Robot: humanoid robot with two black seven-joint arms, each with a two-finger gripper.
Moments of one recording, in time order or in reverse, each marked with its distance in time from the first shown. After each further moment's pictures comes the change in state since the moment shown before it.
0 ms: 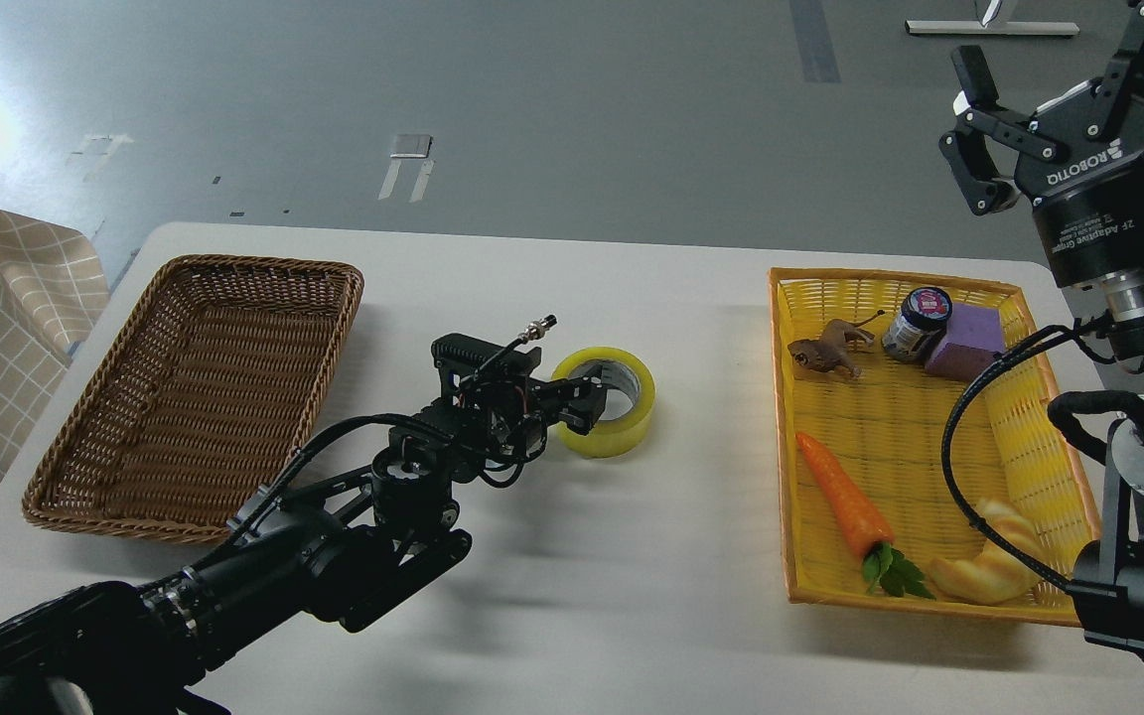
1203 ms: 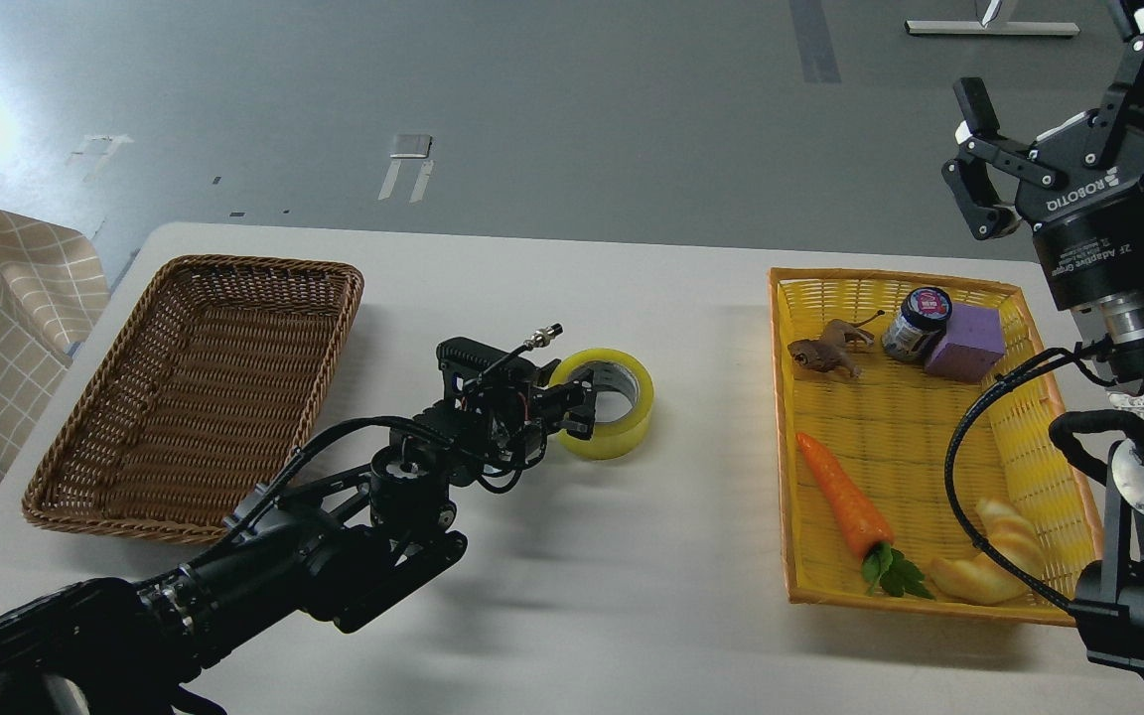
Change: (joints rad) left arm -0.010 0.008 0.036 0.000 0.000 -0.052 -0.024; right arm -0.034 0.000 0.008 0.000 -0.001 -0.007 0.000
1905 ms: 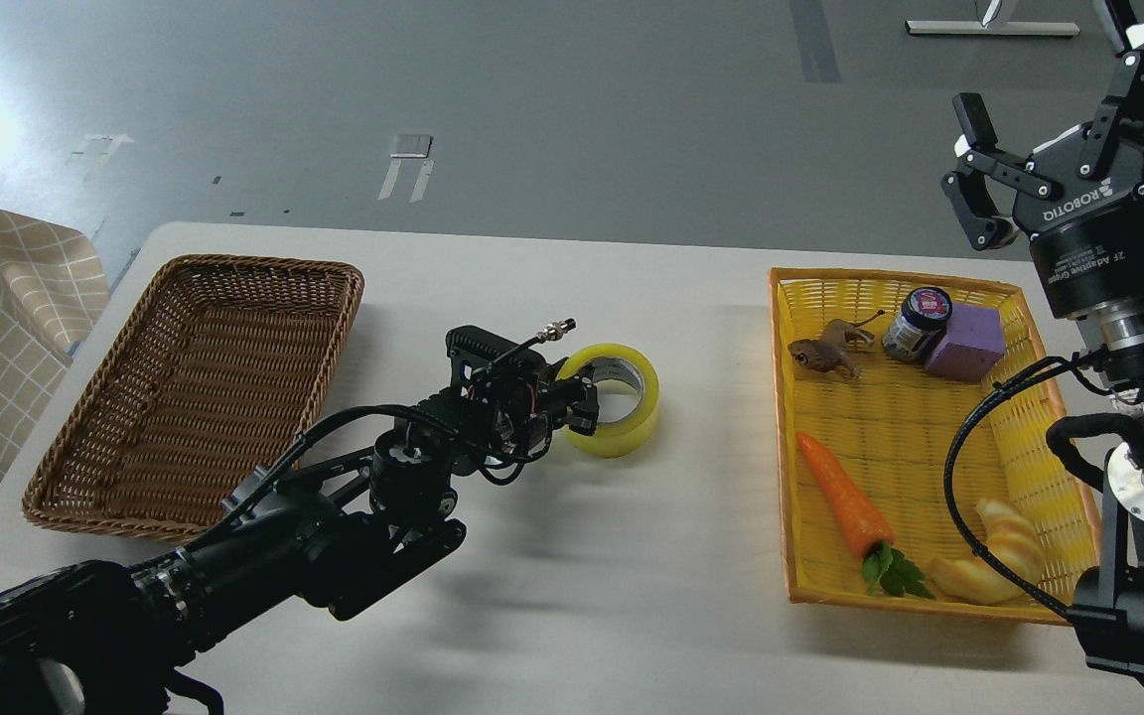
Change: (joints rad) left arm -0.045 0.026 0.002 -0.030 0.000 -0.049 0.001; right arm -0.013 0.000 0.000 -0.018 0.000 -0.011 -0.001
